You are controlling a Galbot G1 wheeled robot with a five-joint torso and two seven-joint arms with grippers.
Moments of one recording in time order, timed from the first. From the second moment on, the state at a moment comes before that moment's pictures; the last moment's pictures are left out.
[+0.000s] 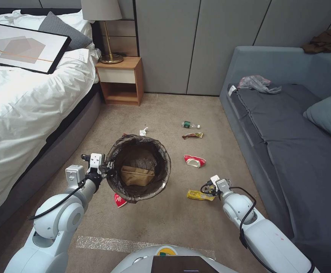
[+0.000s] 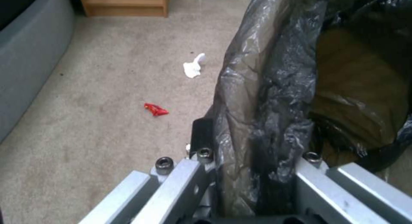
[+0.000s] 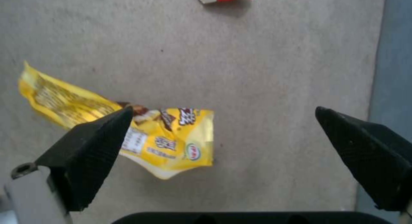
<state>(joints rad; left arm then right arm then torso) 1.47 -1.20 -0.64 -2.33 -0.52 0.74 -0.07 -1.23 0.99 0.21 1.75 0.18 -0.74 0.16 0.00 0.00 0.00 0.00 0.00</state>
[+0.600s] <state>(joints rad) 1.47 -1.20 -0.64 -2.33 -0.51 0.74 -0.06 -1.10 0.89 -0.02 1.82 0.03 -0.62 0.04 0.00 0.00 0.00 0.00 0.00</state>
